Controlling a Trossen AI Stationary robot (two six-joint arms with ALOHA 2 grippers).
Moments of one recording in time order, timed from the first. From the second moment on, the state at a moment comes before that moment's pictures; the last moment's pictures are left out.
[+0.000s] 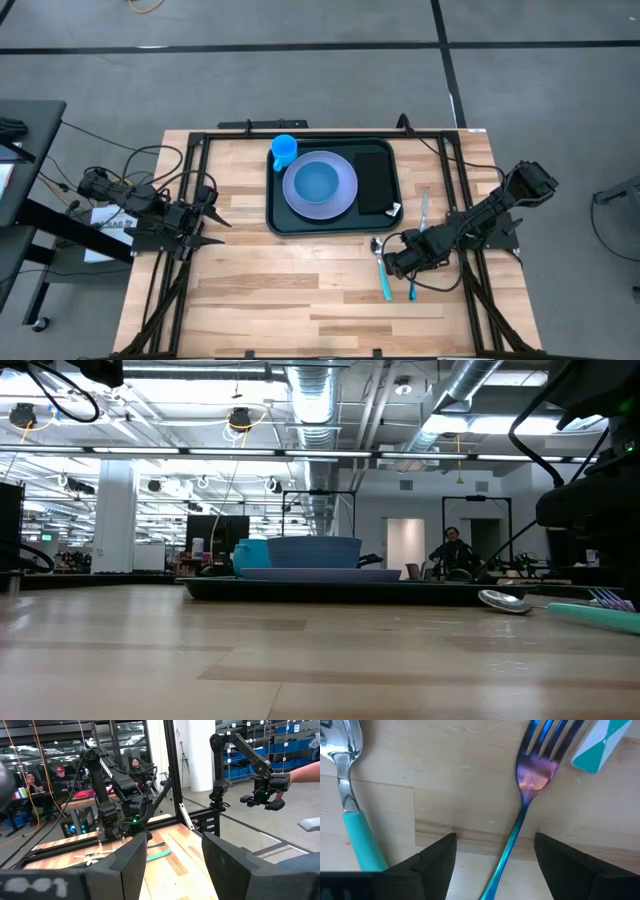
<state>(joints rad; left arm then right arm) -0.42 0.16 0.35 -0.10 -0.09 0.15 0.50 1.49 0.70 -0.70 -0.08 1.89</state>
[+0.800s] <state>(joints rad) -0.42 0.16 0.35 -0.10 -0.09 0.15 0.50 1.49 0.70 -0.71 -0.11 1.91</state>
